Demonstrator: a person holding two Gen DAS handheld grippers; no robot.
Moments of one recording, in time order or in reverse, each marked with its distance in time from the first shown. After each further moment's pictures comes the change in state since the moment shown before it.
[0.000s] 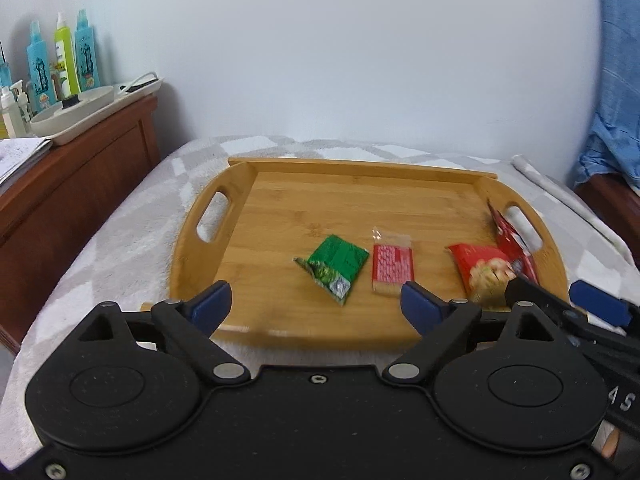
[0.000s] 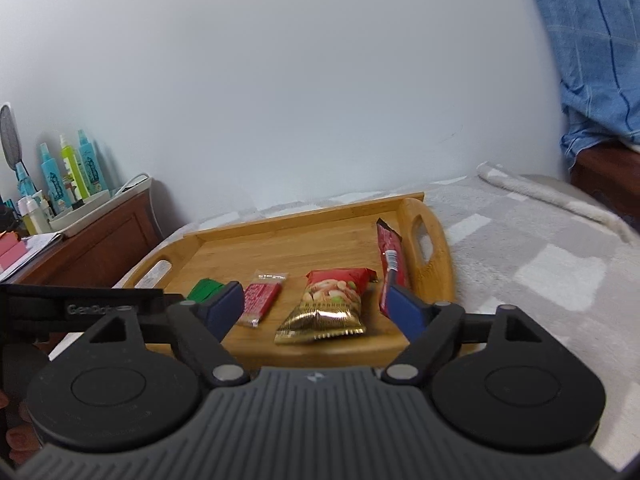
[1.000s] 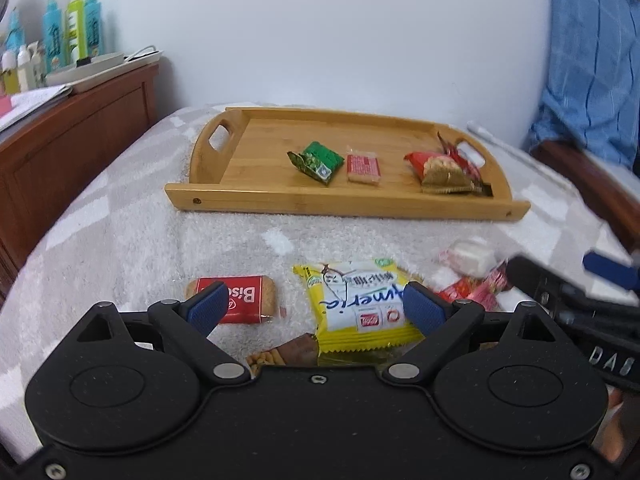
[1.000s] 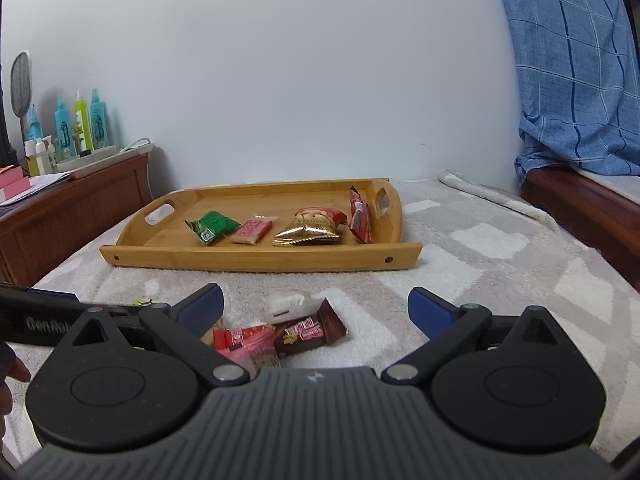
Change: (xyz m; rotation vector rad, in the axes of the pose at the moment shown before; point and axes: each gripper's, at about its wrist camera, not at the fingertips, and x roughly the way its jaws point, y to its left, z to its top) left arm -0.073 0.022 -0.097 -0.017 0.003 -0.109; right arm -0.087 0.021 -0.062 -0.124 -0.013 -0.112
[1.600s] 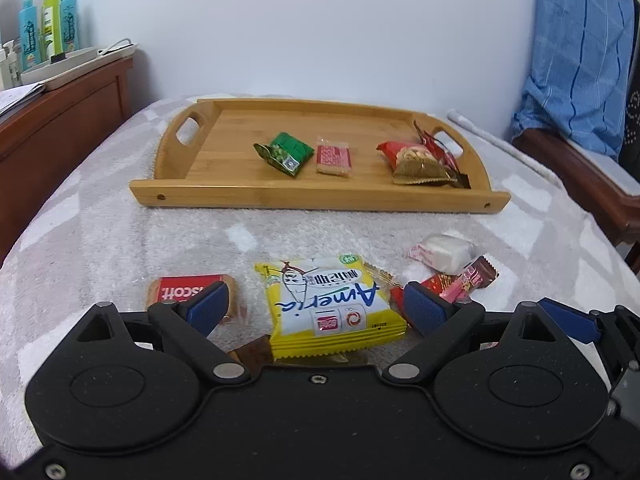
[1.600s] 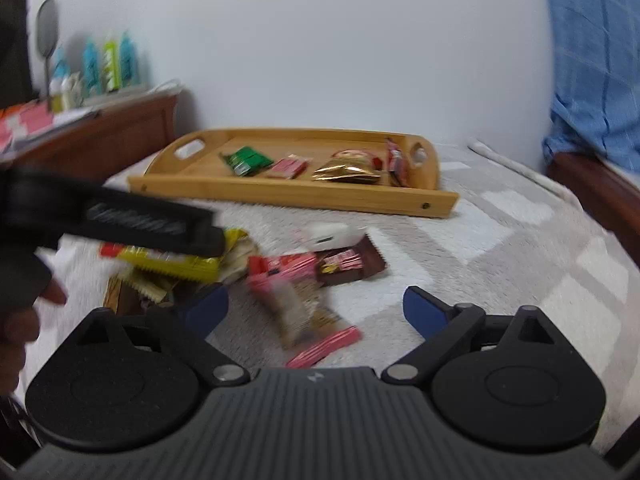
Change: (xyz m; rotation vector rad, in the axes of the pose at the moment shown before) left arm 0.013 -0.021 0.004 0.042 0.047 -0.036; right arm 0.000 0.027 -0.025 -0.131 0.129 0.051
